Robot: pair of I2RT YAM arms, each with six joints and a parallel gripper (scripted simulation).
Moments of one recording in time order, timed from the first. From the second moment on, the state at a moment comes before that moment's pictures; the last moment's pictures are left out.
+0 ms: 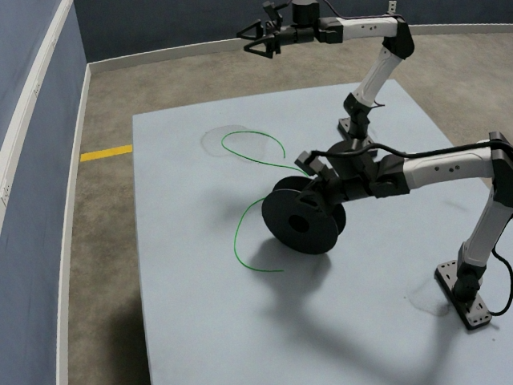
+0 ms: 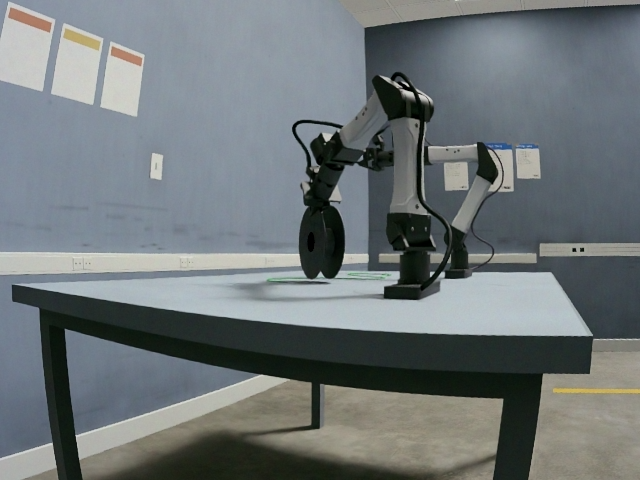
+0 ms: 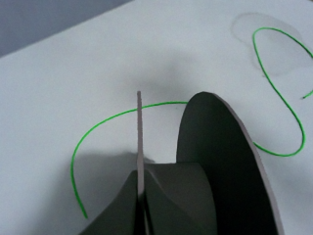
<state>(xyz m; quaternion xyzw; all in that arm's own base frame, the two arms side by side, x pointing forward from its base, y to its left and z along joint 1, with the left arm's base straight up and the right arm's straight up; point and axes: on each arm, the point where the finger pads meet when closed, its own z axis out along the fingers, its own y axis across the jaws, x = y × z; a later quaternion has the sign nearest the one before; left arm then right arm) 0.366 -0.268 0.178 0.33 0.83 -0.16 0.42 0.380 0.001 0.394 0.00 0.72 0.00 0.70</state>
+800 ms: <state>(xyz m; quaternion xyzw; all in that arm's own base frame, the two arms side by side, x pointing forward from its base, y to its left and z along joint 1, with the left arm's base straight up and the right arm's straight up) 0.374 -0.280 0.183 0.44 0.76 -0.25 0.40 0.380 0.001 0.394 0.00 0.72 0.00 0.70</state>
